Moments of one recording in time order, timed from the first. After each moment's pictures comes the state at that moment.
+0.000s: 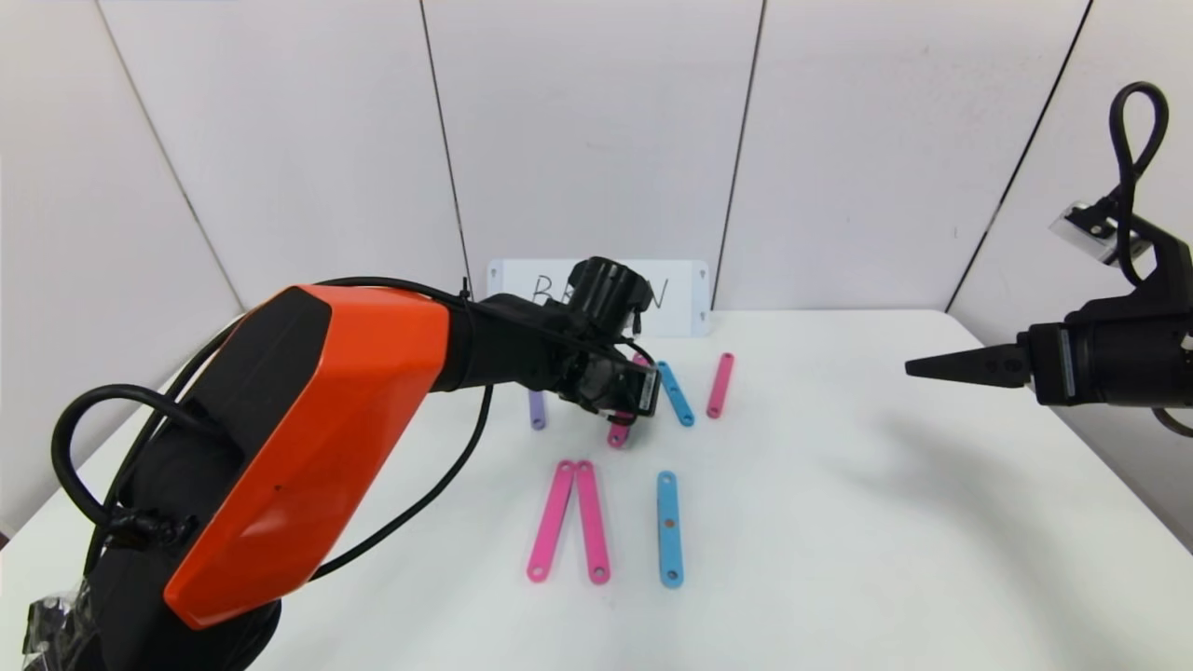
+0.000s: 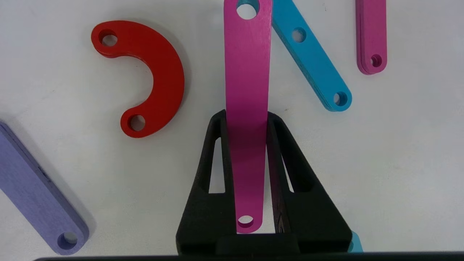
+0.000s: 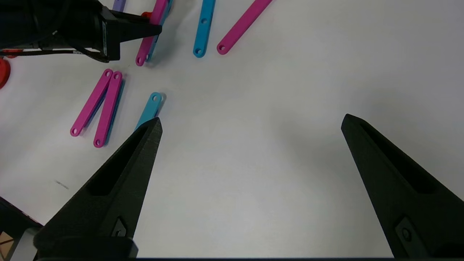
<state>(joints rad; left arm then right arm) -0.65 2.41 -1.97 0.28 0.03 -0.25 -0.04 1.50 -1.03 0.20 0.50 -0.04</state>
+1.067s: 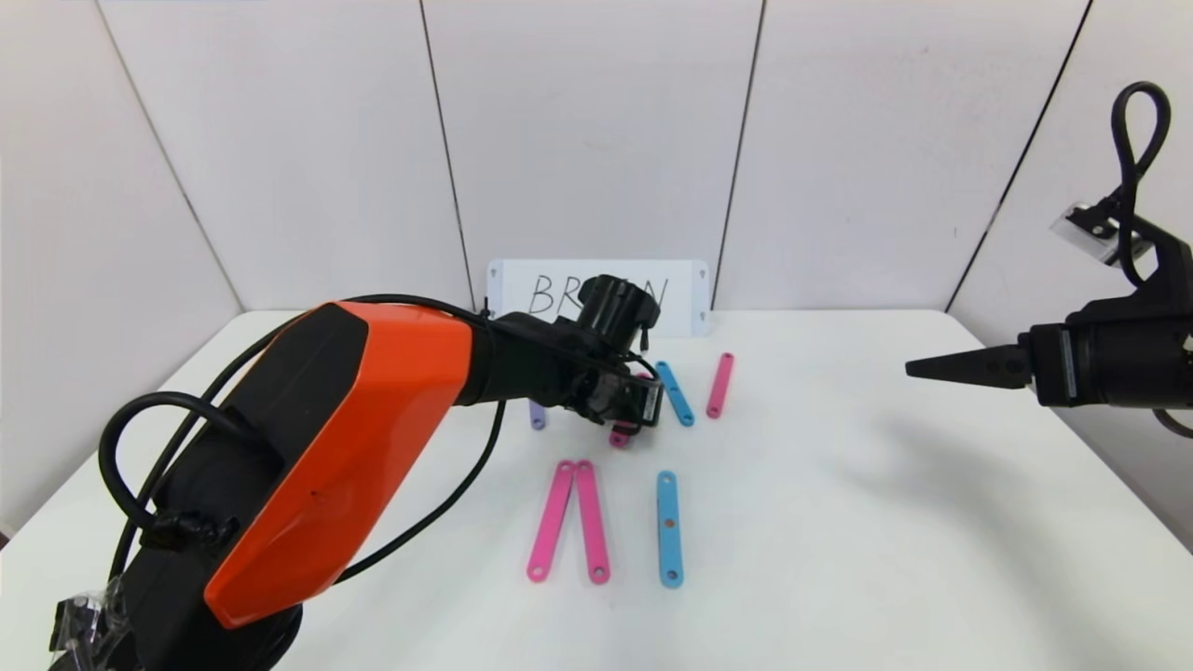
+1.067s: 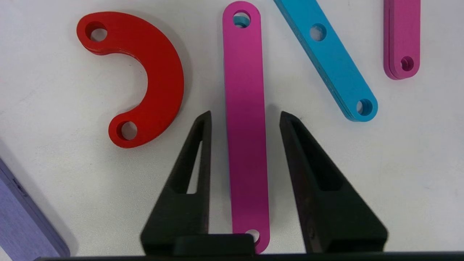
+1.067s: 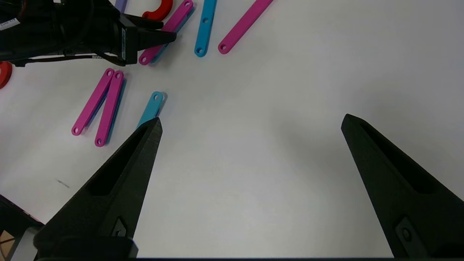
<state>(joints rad) -0.66 2.46 -1.98 0.24 0.07 -0.26 -0.04 1.50 -1.03 0.20 0.50 -0.04</state>
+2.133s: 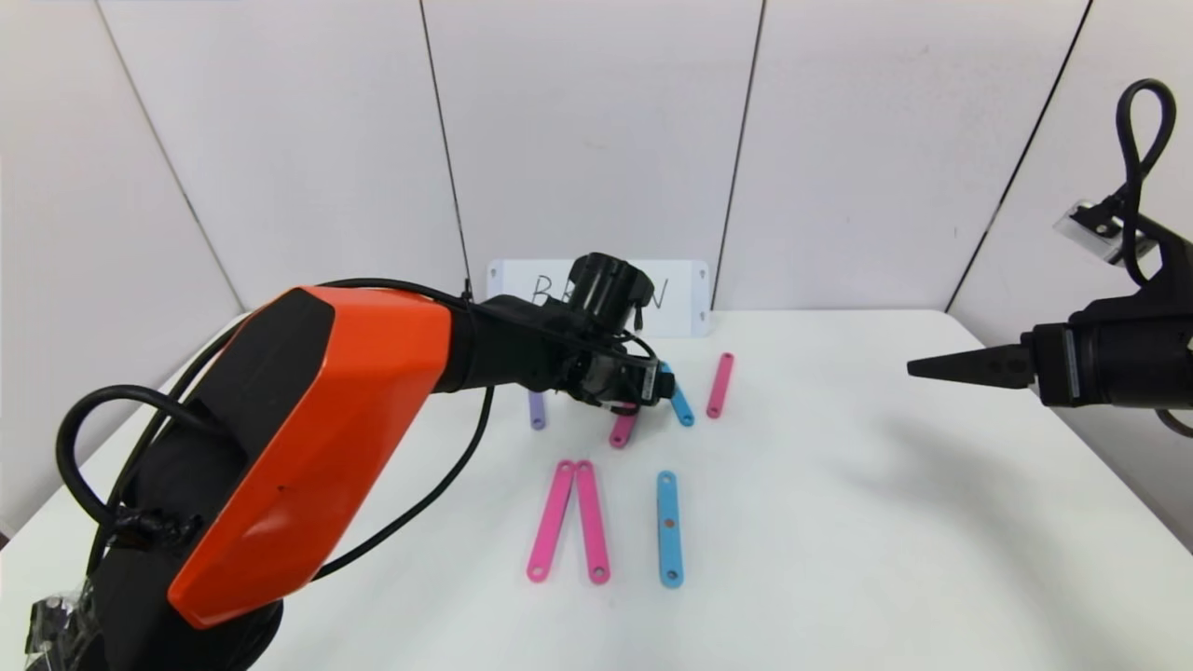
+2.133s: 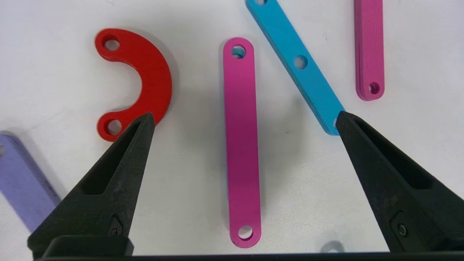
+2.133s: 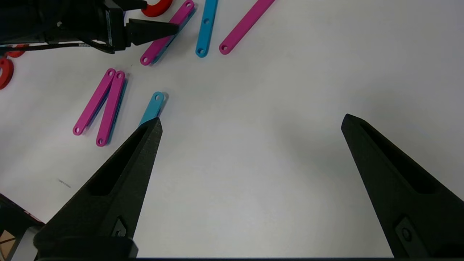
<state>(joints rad) -0.64 2.41 -1.97 0.22 0.07 -0.27 -0.04 1.49 -1.03 0.20 0.51 -0.04</state>
